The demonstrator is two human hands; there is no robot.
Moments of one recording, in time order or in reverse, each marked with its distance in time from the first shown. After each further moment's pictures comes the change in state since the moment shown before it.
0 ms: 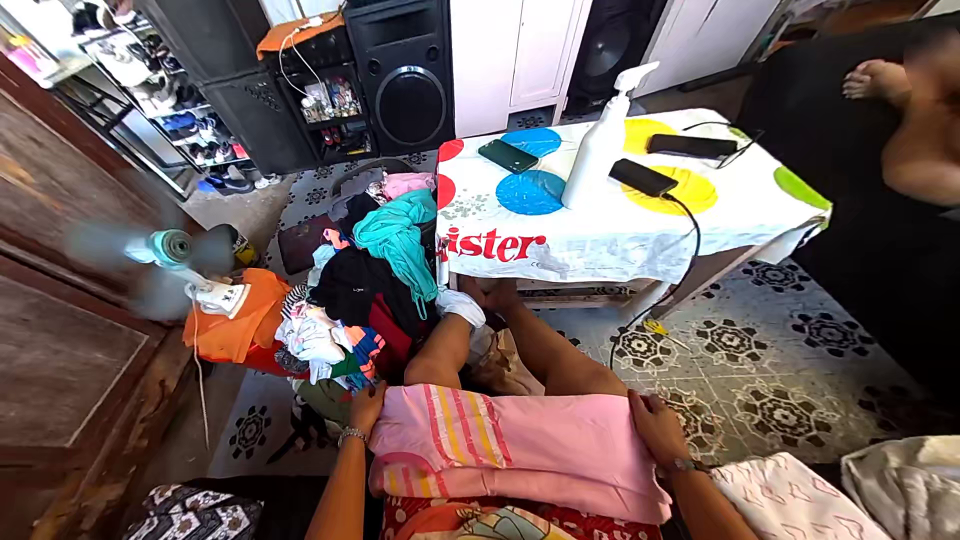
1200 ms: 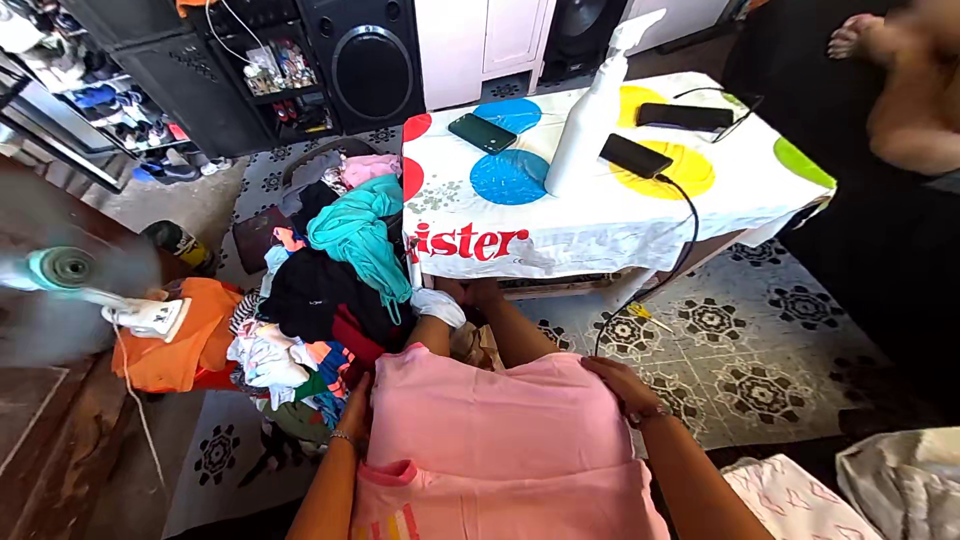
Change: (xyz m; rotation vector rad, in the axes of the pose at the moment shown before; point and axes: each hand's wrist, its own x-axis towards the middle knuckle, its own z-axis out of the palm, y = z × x) left_hand 0.048 0.030 0.053 -0.824 -0.172 -0.163; right_hand 0.089 -0.030 0.015 0.456 -0.282 0.150
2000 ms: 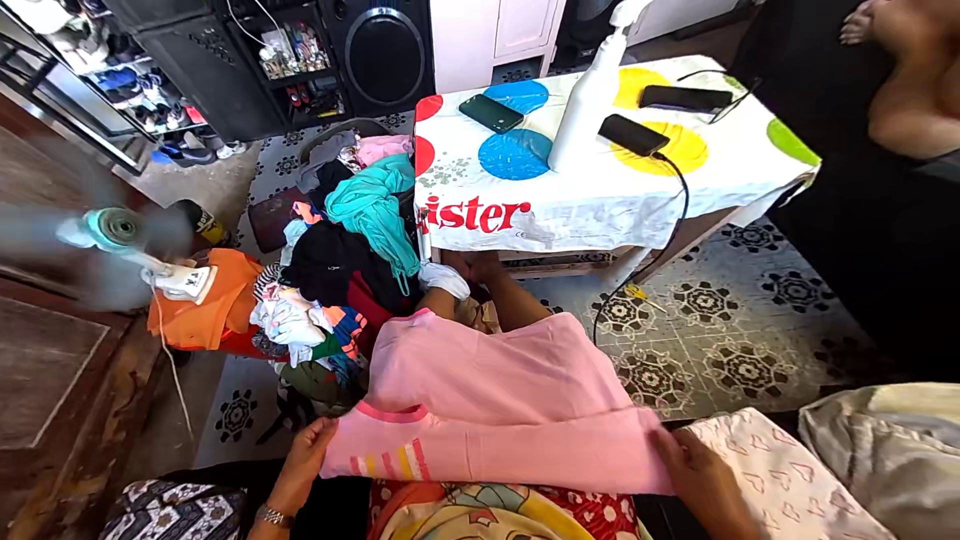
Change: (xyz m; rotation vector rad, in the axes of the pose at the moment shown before) left_hand -0.171 -0.010 -0.123 0.456 -0.008 0.280; right_hand -0.187 0.092 -0.051 -0.586 0.286 -0.292
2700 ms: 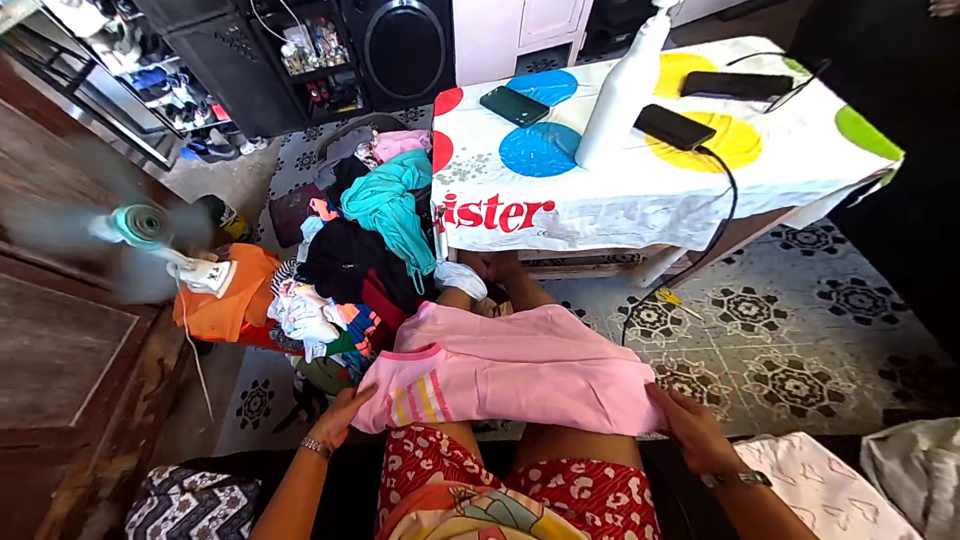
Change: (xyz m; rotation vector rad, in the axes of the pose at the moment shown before) left_hand 0.067 0.023 0.028 -0.137 -0.194 -0.240; right_hand 0.089 -0.028 0.032 0.591 -0.091 0.304
